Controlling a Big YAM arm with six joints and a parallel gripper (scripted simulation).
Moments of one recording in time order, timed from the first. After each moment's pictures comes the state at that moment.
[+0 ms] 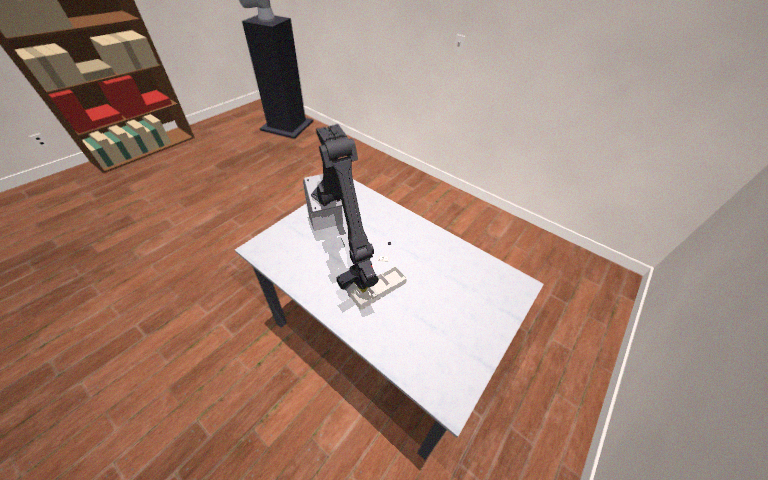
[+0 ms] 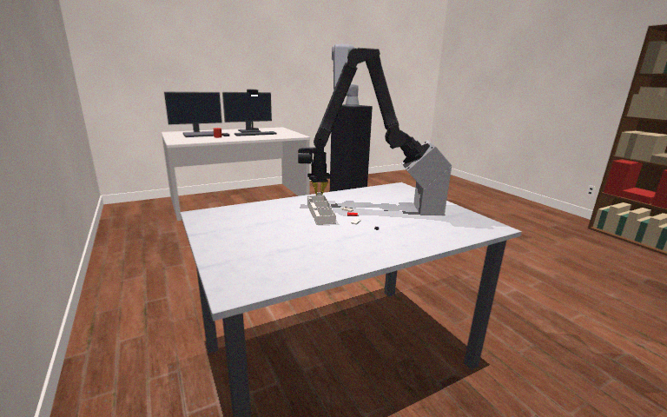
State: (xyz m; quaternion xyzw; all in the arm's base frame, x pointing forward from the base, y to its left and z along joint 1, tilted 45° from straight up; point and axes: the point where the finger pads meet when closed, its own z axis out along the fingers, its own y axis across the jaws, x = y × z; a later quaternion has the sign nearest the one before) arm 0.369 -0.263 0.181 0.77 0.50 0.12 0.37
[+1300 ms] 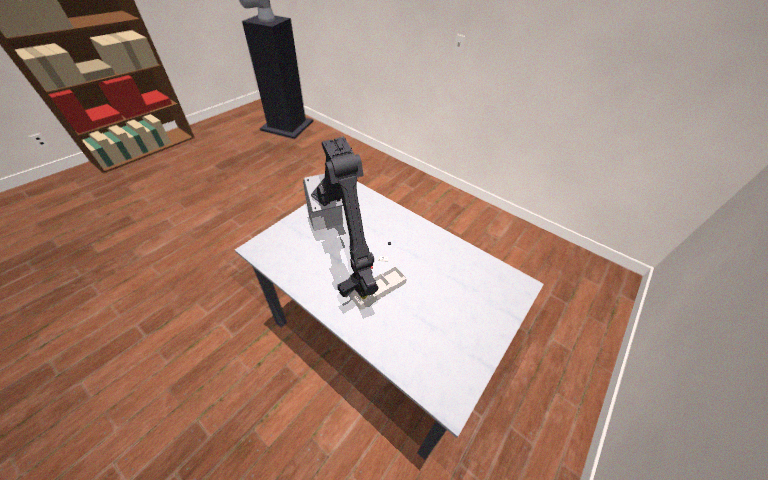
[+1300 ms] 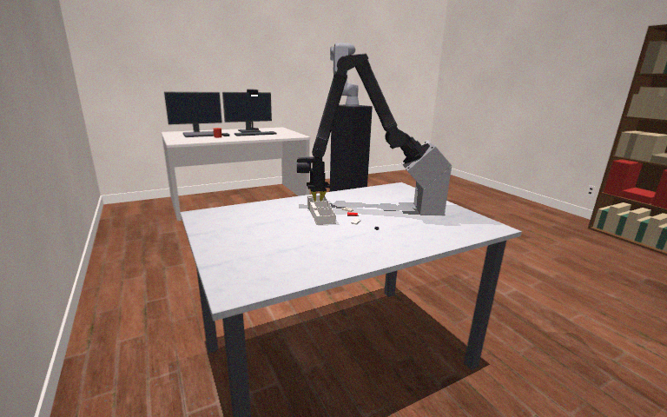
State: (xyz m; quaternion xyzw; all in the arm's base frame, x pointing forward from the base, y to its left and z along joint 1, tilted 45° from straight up) arm 0.397 -0.285 0.154 0.77 0.50 0.12 0.37
